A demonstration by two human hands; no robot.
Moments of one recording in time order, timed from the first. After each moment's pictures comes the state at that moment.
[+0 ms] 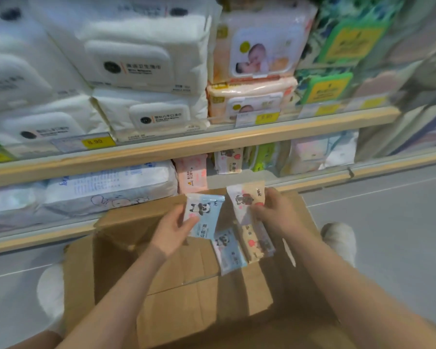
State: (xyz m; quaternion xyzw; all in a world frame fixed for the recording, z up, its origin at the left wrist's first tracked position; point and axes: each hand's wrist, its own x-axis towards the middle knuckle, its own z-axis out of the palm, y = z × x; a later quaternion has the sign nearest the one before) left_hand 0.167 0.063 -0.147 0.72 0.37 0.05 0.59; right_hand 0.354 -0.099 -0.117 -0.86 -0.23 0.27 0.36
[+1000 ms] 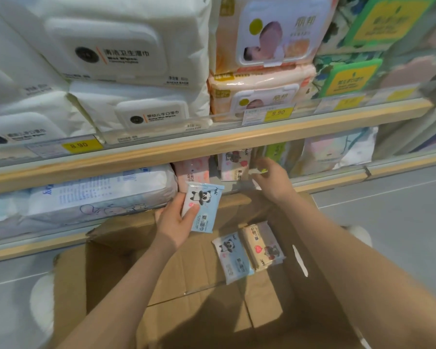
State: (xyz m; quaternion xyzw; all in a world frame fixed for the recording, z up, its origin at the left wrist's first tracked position) left_hand 0.200 0.093 -0.184 0.78 0.40 0.09 0.47; right_hand 0.417 -0.026 -0.147 -0.88 -0.28 0.21 0.33
